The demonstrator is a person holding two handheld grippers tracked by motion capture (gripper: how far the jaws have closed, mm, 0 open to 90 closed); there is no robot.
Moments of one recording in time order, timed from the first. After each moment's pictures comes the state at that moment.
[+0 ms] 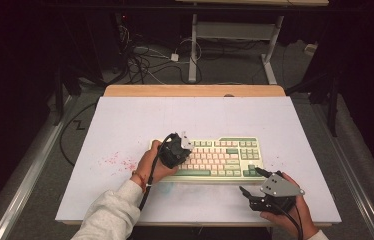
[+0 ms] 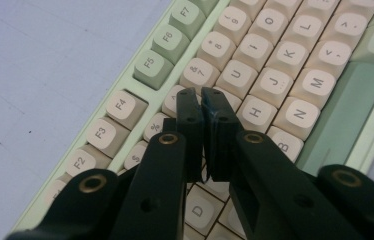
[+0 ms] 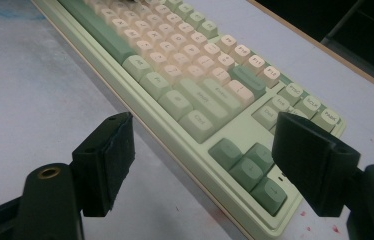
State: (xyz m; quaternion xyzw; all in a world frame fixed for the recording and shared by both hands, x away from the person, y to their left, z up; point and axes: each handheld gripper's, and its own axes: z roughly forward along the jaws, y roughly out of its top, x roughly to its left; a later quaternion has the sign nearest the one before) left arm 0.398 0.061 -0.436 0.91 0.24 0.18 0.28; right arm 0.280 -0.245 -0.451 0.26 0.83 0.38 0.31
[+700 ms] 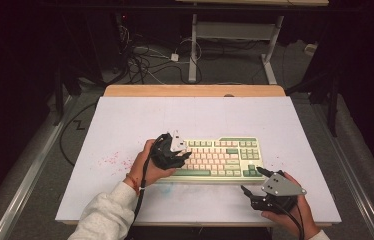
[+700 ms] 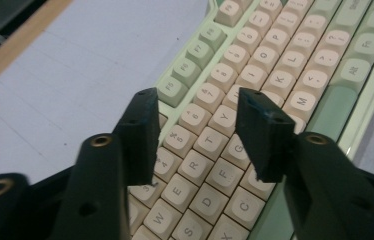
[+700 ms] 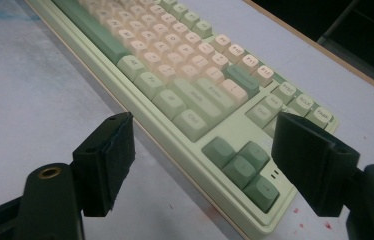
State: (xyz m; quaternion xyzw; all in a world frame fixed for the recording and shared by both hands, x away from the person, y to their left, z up) left arm 0.378 0.080 -0.423 0.88 0.23 0.23 0.33; right arm 0.281 -0.247 -0.449 0.27 0.83 0.38 0.32
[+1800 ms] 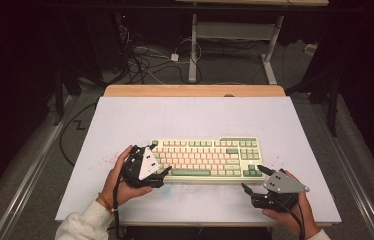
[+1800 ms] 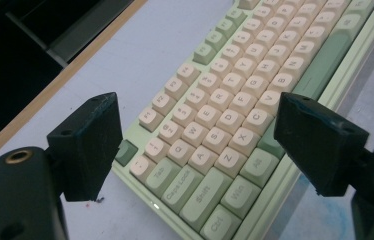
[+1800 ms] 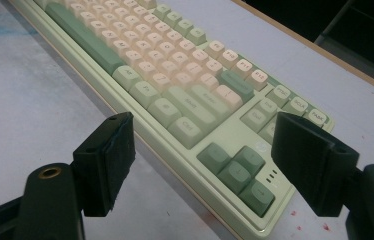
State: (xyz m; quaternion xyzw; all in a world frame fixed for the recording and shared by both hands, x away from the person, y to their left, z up) left arm 0.321 0.142 -0.433 0.85 0.22 0.31 0.36; right arm 0.284 -0.249 -0.444 0.28 0.82 0.39 0.31
